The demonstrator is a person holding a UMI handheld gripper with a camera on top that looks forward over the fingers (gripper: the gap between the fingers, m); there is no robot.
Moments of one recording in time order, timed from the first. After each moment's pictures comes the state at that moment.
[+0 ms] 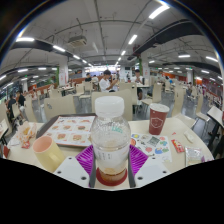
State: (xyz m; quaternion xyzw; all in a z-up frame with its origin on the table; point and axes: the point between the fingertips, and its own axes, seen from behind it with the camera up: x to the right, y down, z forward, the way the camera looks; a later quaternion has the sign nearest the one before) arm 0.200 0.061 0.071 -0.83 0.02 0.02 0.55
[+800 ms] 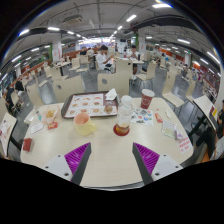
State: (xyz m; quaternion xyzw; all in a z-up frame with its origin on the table) arm 0.129 -0.168 0.185 -0.92 0.04 -0.01 0.40
